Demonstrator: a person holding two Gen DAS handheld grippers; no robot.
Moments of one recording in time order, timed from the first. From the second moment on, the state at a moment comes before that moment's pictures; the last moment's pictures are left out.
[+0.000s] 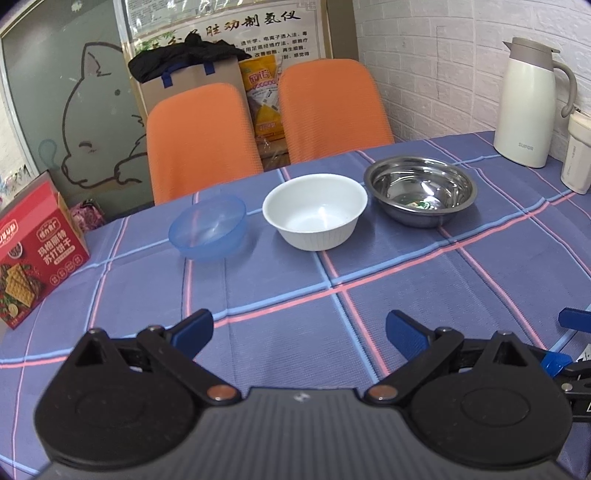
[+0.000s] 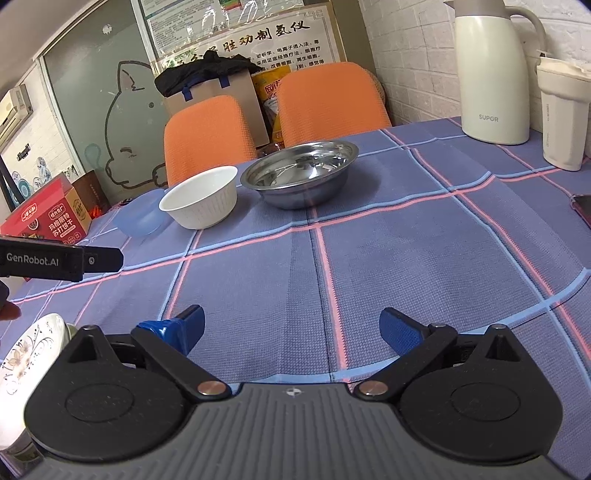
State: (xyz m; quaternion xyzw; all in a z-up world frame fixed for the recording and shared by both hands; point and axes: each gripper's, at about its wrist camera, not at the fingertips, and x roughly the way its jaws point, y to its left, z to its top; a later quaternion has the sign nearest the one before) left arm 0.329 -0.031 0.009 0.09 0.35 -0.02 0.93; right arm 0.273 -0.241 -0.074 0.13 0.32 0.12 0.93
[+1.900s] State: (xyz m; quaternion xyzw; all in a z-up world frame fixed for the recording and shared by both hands) left arm 0.554 -0.134 -0.029 0.09 0.41 -0.27 0.87; right arm 0.430 -0.240 -0.061 -0.04 0.26 0.15 0.95
